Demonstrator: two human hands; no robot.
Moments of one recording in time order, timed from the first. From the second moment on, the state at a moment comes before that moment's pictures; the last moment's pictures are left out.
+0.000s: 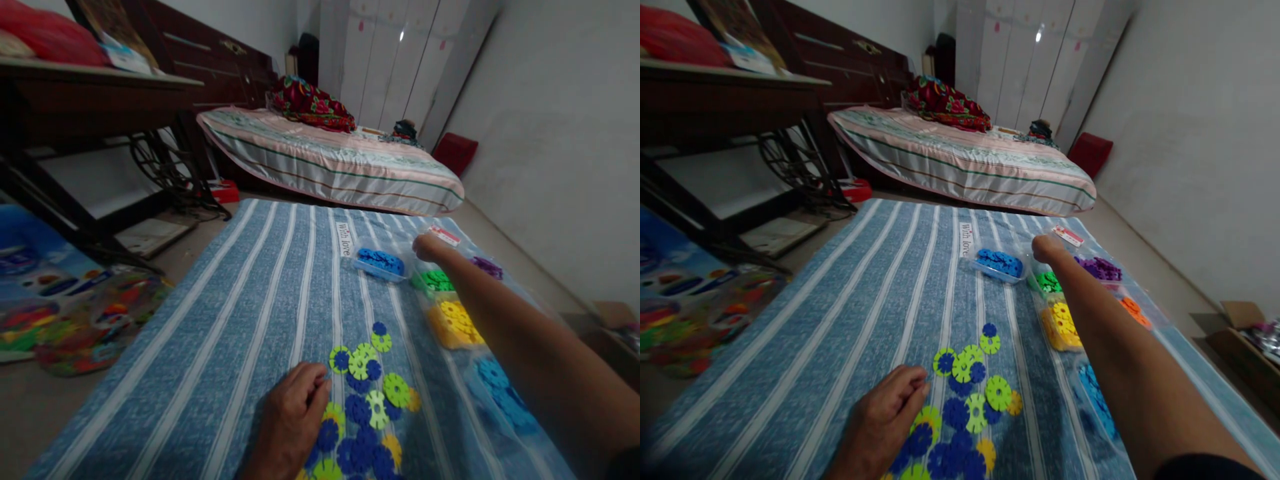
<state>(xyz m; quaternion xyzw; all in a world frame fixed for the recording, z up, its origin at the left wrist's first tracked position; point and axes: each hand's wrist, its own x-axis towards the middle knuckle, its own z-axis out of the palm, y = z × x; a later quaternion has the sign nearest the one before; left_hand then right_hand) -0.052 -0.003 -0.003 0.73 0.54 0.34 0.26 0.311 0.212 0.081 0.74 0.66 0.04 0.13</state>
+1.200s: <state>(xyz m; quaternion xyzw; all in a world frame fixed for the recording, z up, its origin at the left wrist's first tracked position) -0.045 0.002 0.000 0.72 0.54 0.33 0.27 0.152 0.067 0.081 0.58 0.81 0.06 0.09</state>
